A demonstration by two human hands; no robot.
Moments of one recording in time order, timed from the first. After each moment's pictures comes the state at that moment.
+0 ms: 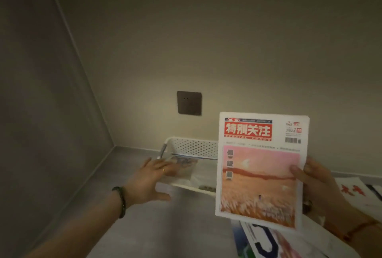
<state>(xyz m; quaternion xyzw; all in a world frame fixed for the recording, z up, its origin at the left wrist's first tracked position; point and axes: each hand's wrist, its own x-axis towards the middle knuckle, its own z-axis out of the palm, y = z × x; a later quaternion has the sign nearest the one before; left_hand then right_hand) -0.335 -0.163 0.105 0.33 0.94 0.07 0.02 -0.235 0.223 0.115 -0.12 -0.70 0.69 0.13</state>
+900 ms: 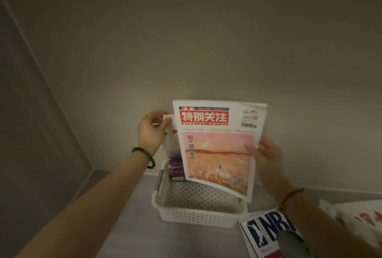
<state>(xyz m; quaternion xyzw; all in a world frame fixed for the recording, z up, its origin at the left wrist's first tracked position) -0.548 -0.119 0.144 0.03 0.78 0.61 -0.15 -0.423 0.116 0.121 -0.09 -0.68 0.69 0.24</state>
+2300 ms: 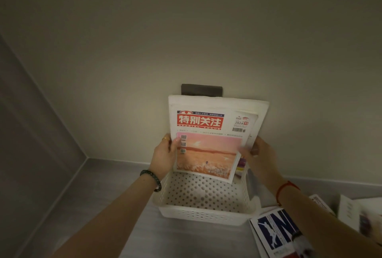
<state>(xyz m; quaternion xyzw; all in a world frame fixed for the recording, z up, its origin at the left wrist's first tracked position) -0.551 -0.109 0.030 0.07 0.81 0.58 0.01 -0.481 0.116 0.048 -0.17 -0.85 0.47 0.17</state>
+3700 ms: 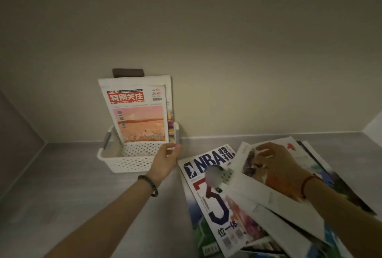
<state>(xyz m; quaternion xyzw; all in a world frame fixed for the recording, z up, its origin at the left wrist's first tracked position) -0.344 0.014 0.055 0.04 0.80 0.59 0.15 -0.234 0.291 0.071 -0.27 -0.86 0.43 0.06</state>
